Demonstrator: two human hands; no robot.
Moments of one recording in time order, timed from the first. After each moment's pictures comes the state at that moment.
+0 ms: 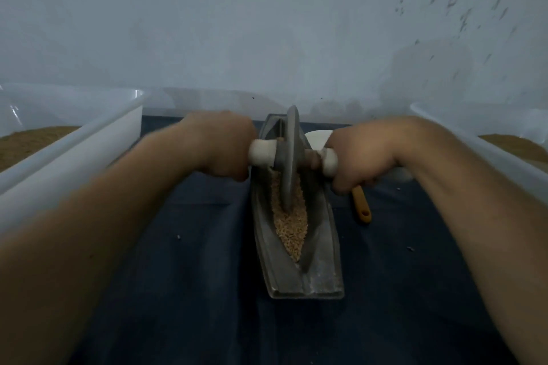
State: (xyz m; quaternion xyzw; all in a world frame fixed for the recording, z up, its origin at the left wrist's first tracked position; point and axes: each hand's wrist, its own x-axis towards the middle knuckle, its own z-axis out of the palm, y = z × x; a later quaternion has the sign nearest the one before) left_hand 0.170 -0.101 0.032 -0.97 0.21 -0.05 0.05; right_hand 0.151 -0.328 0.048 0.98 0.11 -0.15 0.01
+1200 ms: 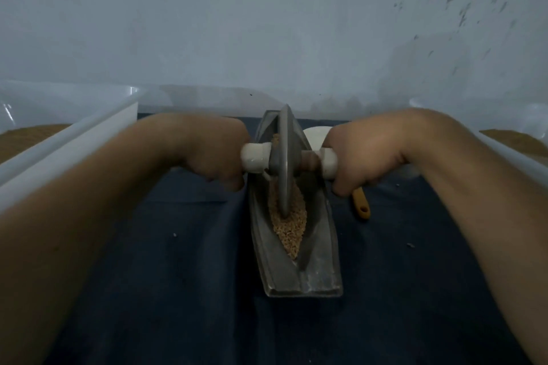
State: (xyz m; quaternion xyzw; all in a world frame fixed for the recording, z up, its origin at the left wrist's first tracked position) left_hand 0.173 -0.095 0.038 -0.97 0.24 0.07 0.01; right_hand 0.144 -0.328 0.056 0.98 0.12 -0.18 0.02
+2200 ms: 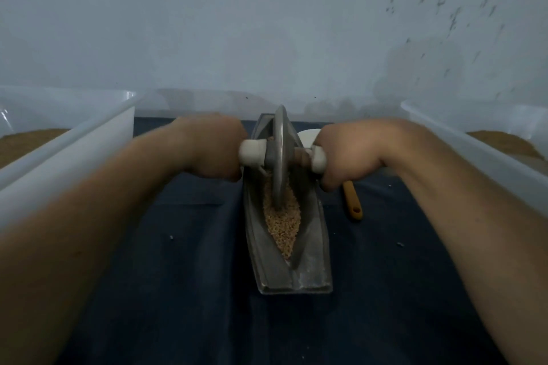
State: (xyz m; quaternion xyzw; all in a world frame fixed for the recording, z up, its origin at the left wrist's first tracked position) left_hand 0.170 -0.100 0.027 -0.97 0.21 -0.06 0.04; right_hand 0.151 -0.326 0.042 0.99 0.12 -0.09 0.03
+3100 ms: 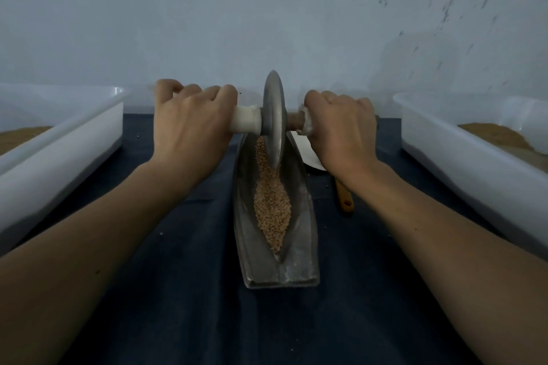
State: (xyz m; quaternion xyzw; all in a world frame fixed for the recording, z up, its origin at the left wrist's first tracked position) left_hand 0.181 -0.099 -0.003 -0.85 0.17 -0.50 0.06; right_hand 0.177 -0.331 -0.011 0.89 0.05 0.46 0.06
